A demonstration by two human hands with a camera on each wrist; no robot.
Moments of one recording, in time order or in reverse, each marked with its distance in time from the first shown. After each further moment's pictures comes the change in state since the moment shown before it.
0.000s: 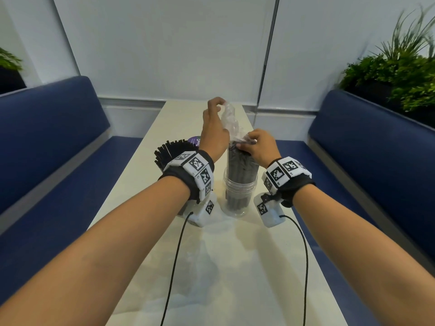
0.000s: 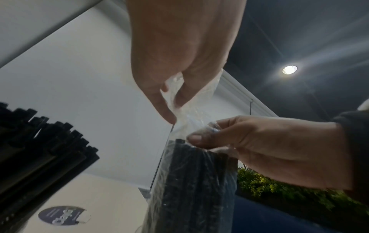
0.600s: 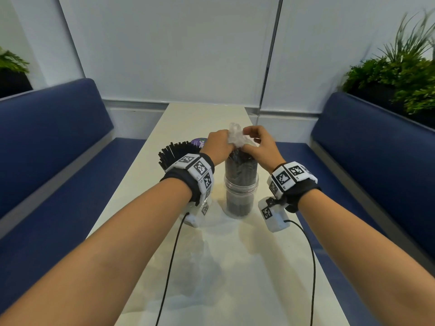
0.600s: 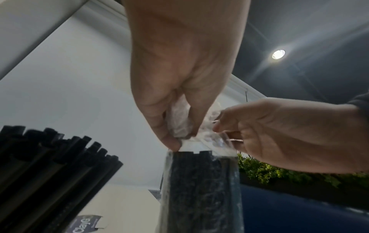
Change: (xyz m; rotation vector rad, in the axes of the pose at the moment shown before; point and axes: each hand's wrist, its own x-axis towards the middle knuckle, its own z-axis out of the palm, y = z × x) left_hand 0.004 -0.012 -0.001 0.553 -0.352 -0.073; right_hand -0.011 -0.005 0.002 0.249 -0.013 -0.005
